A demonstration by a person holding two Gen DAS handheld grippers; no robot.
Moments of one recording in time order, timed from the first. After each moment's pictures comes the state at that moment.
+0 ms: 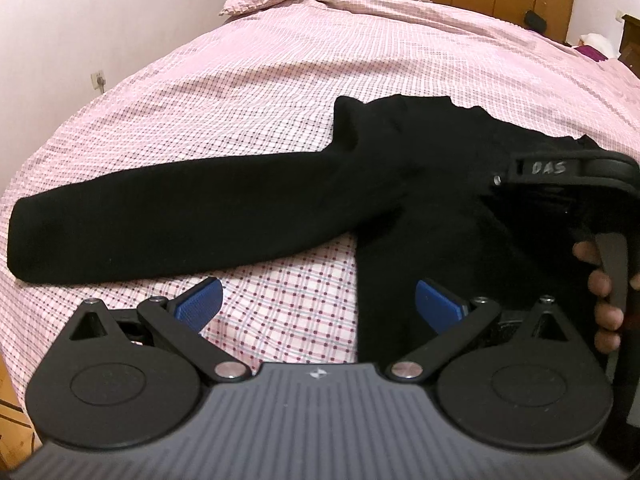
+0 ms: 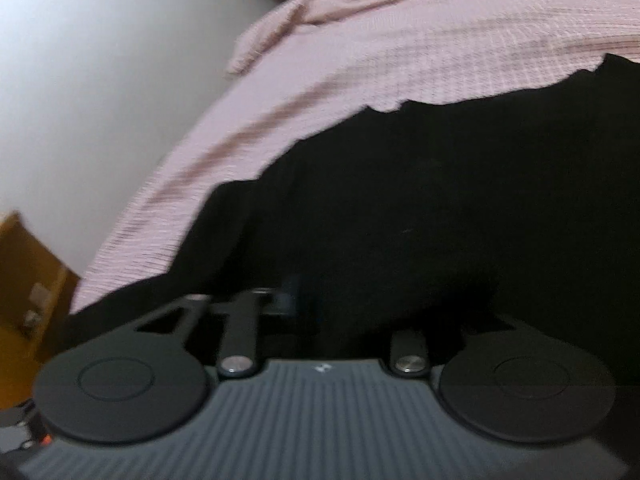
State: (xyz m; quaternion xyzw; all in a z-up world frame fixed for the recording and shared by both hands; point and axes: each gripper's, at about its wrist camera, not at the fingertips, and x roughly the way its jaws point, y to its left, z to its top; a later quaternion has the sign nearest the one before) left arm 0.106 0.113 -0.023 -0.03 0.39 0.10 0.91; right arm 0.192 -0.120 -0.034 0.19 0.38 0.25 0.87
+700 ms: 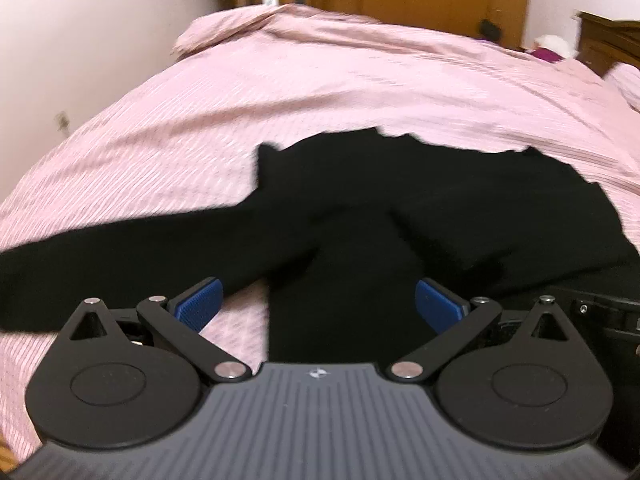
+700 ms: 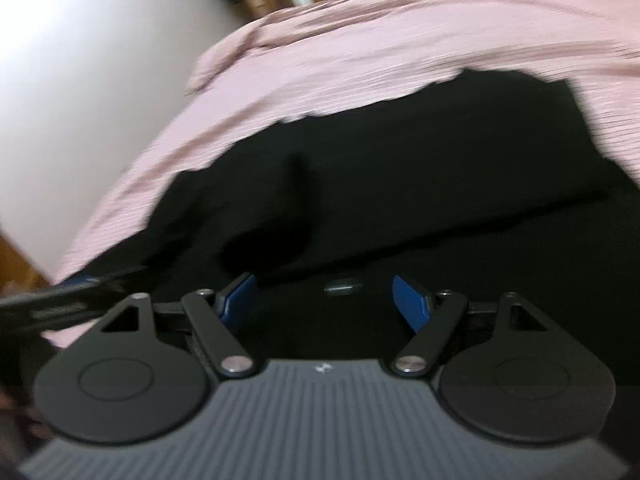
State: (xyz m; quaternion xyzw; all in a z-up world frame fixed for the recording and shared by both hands) left arm 0.118 0.057 0.005 0.00 0.36 0.03 0.93; right arm 0.102 -0.209 -0.015 0.16 0.37 0.14 0.90
